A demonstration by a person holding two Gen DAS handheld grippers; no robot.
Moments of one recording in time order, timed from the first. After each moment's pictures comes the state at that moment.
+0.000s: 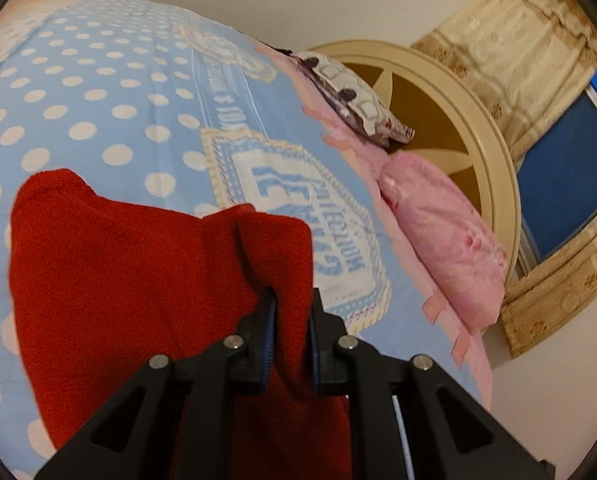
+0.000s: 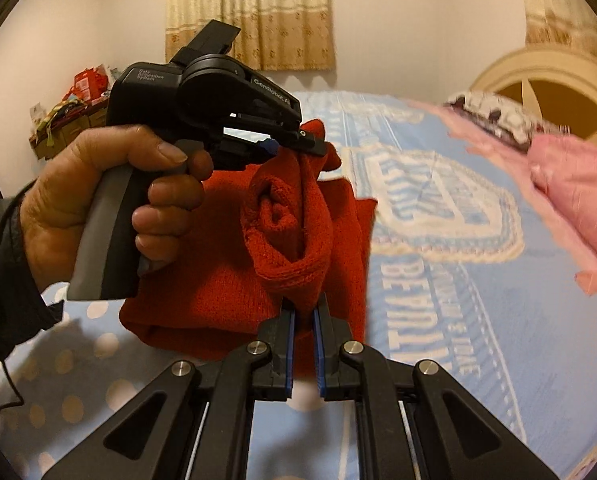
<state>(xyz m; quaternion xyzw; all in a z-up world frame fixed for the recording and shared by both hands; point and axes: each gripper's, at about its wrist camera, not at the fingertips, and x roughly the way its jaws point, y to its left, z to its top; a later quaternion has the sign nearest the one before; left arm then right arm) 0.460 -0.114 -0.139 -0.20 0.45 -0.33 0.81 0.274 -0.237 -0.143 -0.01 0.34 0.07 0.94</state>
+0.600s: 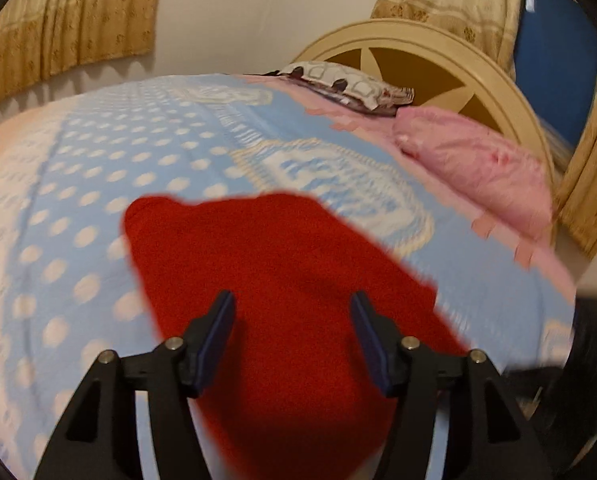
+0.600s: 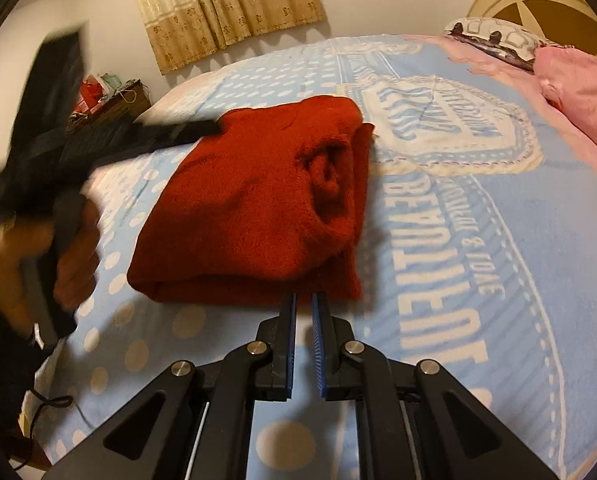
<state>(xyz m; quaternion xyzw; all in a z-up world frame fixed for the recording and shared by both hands) 0.355 -0.070 -0.127 0.00 0.37 -0.28 0.89 0.264 -0.271 -0.165 0.08 0.42 0.10 0.90</state>
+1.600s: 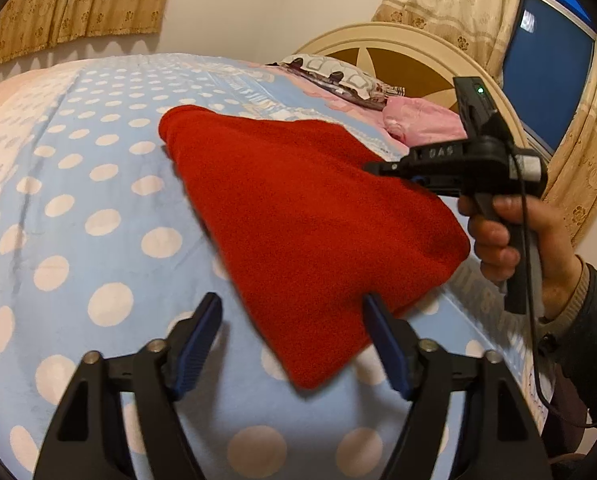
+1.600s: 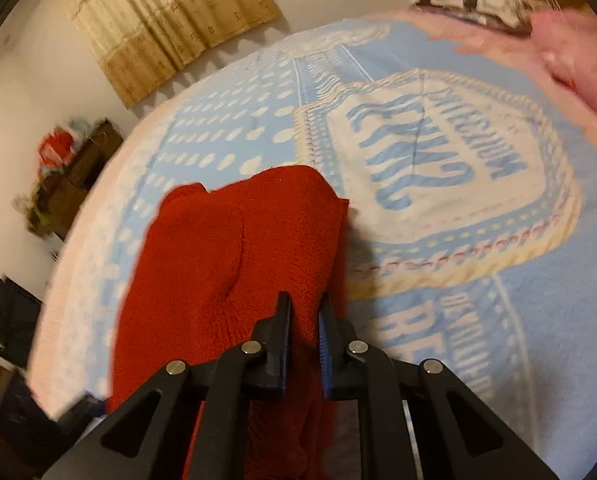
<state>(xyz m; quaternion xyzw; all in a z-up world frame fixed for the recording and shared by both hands) 0.313 -0.028 -0.183 -0.05 0.38 -0.31 0.87 0.414 -0.310 -0.167 0.15 0.44 0.08 0.88</state>
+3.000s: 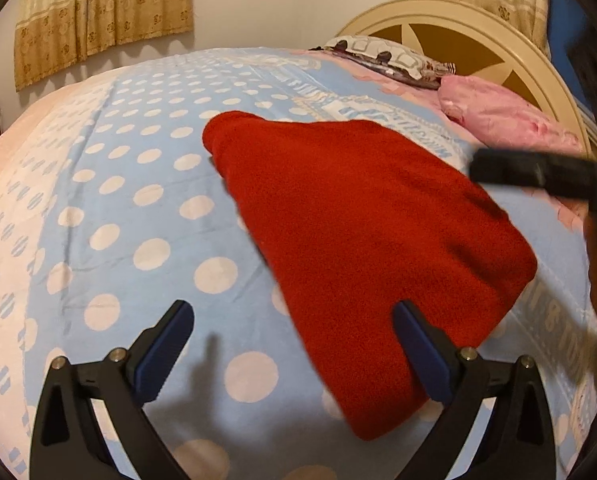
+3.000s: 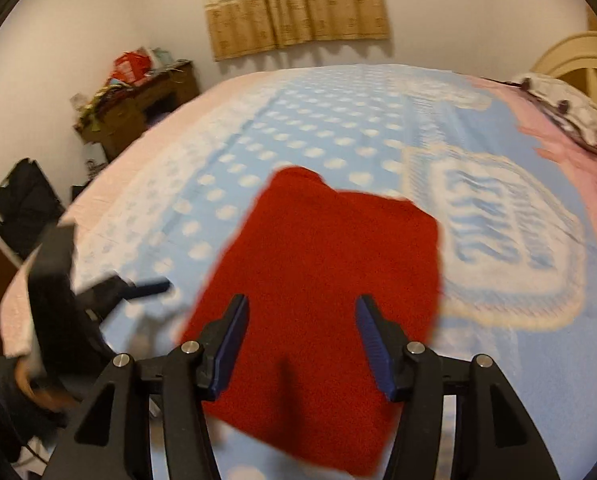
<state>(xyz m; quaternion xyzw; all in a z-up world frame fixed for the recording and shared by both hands) 0.342 -0.039 -0.176 0.02 0.41 -0.20 0.89 0.370 -0.240 -0.107 0.01 0.40 0.20 0.89</state>
